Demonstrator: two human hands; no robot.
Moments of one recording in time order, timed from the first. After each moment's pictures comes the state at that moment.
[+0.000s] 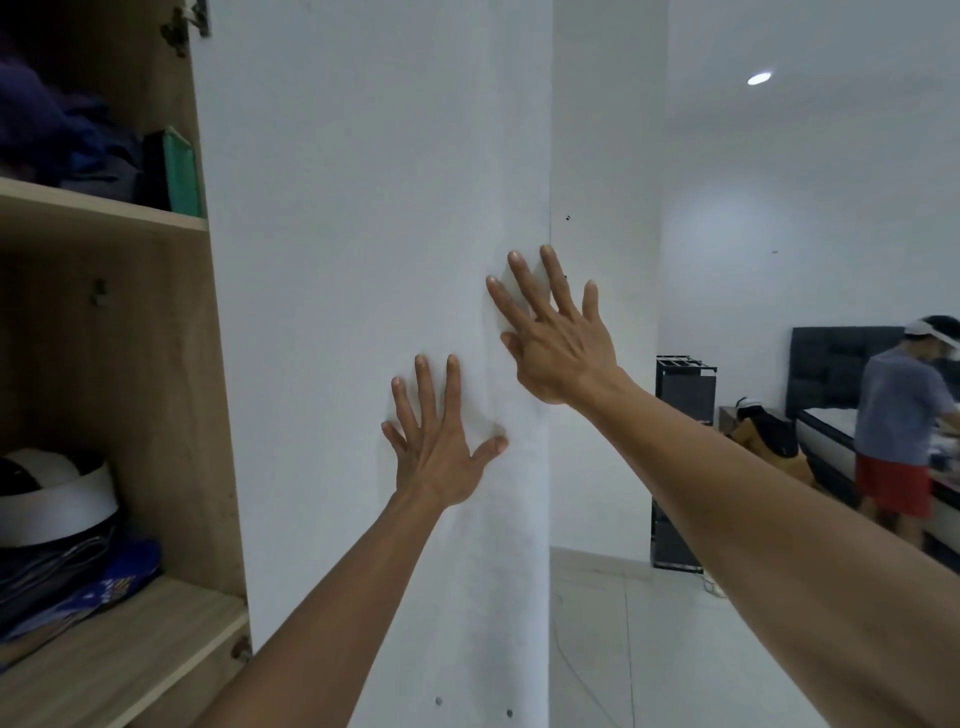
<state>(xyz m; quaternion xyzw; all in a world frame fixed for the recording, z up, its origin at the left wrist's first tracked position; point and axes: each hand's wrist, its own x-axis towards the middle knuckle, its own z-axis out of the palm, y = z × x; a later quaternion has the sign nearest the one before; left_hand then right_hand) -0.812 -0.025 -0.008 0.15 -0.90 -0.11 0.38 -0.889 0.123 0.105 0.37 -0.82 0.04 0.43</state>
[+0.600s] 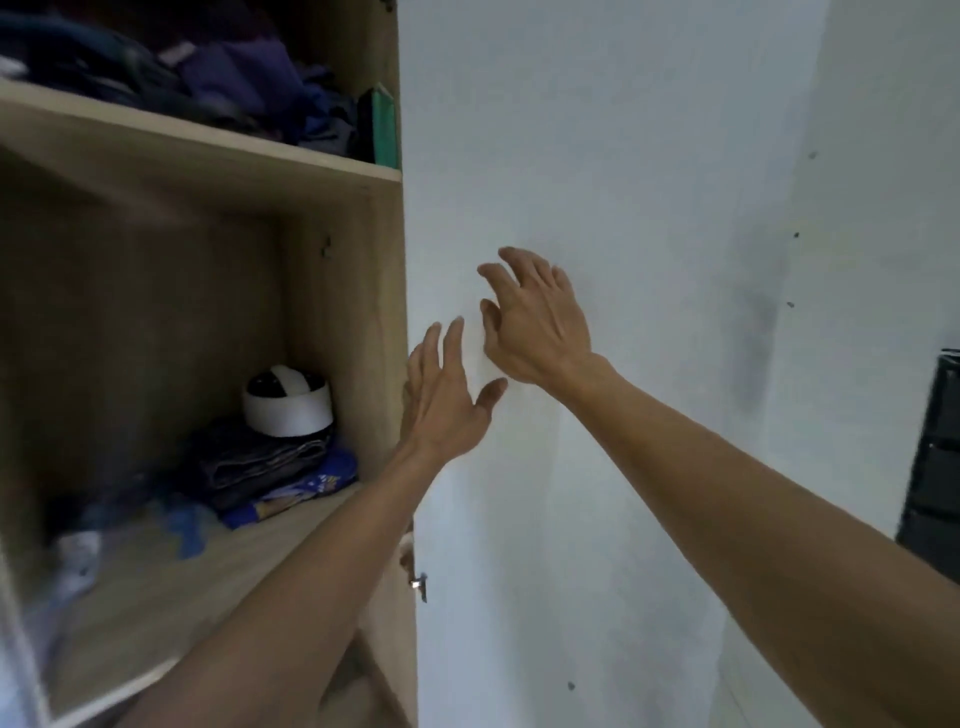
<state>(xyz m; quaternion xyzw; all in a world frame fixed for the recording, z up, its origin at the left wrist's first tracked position) -0.734 -0.138 -0.005 0.27 -0.84 -0.09 0.46 -0.819 -0.038 0.082 0.56 -0.69 0.27 0.39</state>
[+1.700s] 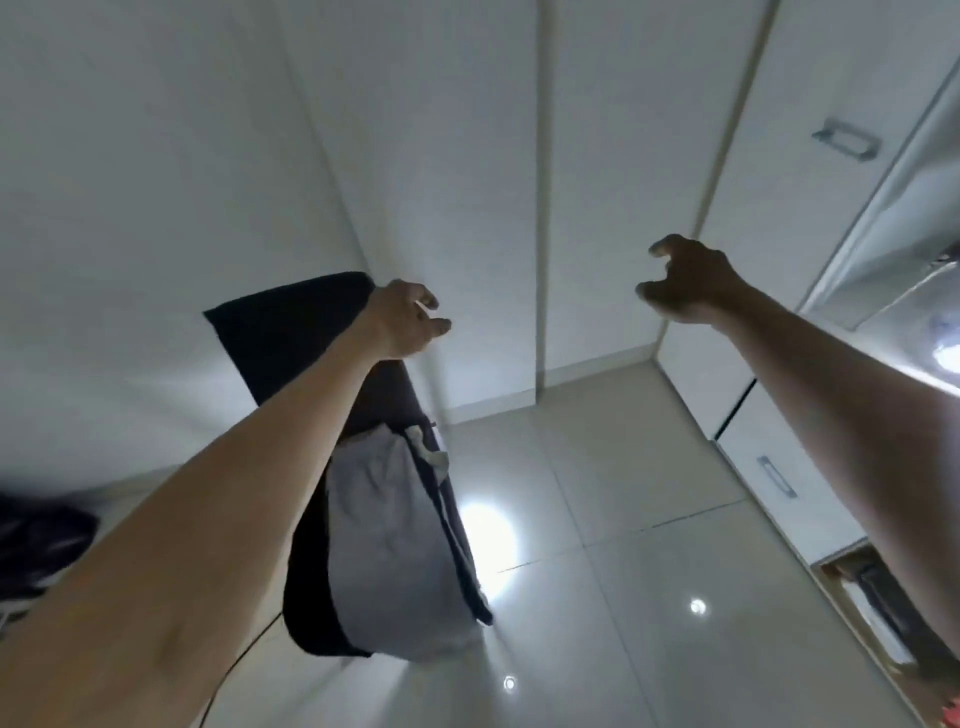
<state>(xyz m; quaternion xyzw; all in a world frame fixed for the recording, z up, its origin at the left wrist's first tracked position) -0.414 0.697 -0.228 0.96 -0.04 -0.08 0.26 -0.441 0.375 -0.210 0.96 -0.11 0.01 -0.26</state>
